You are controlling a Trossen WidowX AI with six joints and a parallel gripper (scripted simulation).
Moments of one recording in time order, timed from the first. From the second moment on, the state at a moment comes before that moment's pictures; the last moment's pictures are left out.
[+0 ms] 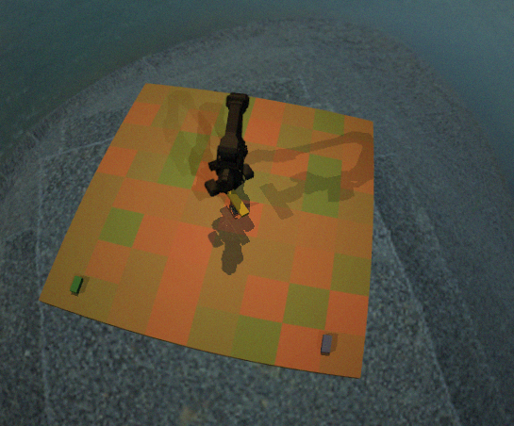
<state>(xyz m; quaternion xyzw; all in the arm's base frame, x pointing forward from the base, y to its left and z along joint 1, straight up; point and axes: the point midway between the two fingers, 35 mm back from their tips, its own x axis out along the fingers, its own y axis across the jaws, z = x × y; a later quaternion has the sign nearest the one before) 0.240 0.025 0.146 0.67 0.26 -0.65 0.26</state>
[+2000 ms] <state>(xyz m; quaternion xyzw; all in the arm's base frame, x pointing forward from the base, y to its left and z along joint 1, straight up) 0.228 0.036 0.101 0.67 0.23 -0.66 0.24</state>
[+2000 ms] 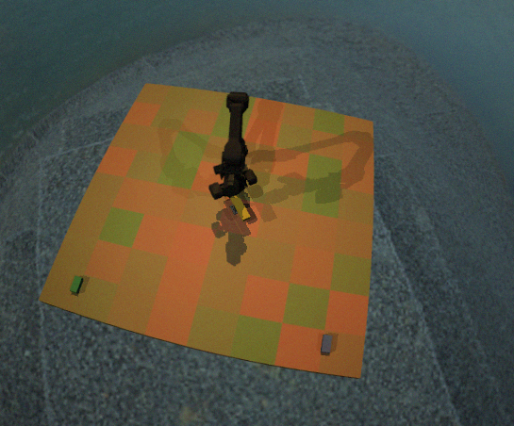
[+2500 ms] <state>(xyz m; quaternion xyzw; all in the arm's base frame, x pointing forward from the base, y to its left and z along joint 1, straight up) 0.228 0.036 0.100 0.67 0.23 -0.66 0.24</state>
